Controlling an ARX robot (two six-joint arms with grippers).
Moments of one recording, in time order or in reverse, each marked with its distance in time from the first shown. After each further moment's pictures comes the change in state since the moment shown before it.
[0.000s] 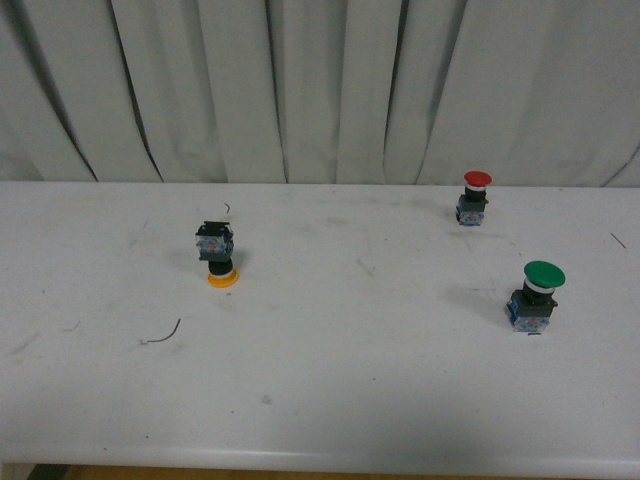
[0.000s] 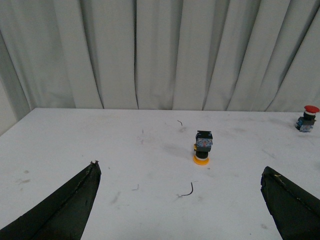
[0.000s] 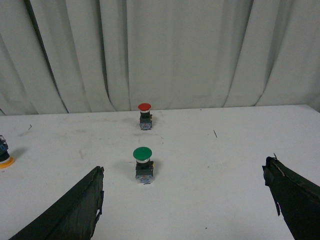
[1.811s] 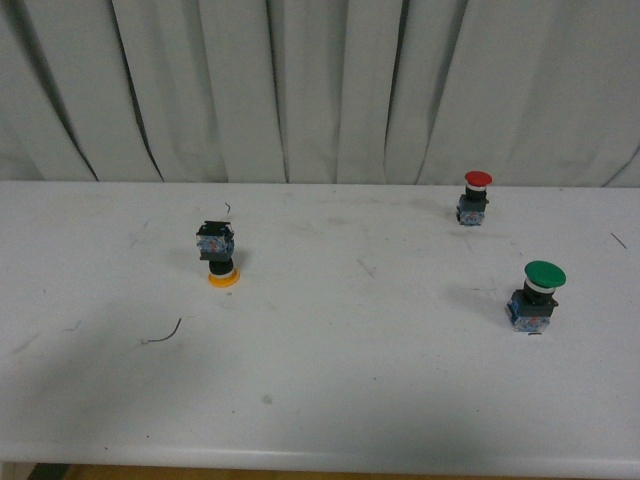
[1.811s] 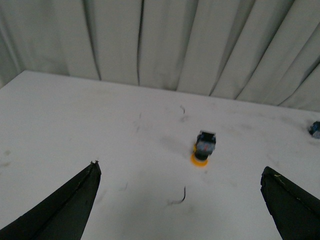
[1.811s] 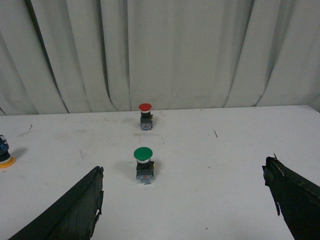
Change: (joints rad) left arm -0.103 0.846 0.316 0.346 -0.148 -0.133; right arm 0.000 0.000 0.000 0.000 -0.001 0.000
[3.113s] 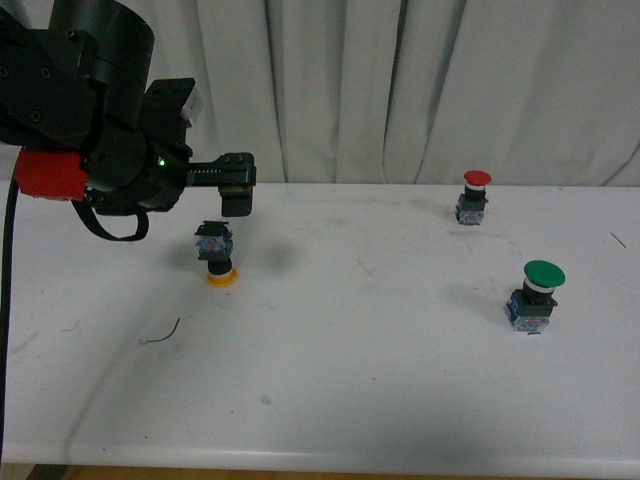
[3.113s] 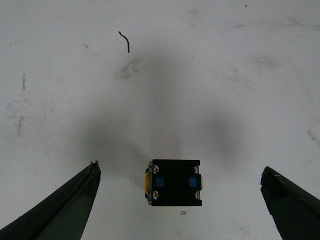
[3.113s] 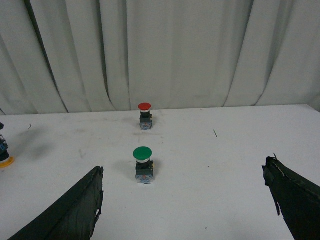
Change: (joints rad) left arm -0.064 1.266 1.004 -0.238 0.138 0.046; right arm 0.000 0.000 0.000 0.000 0.000 0.000
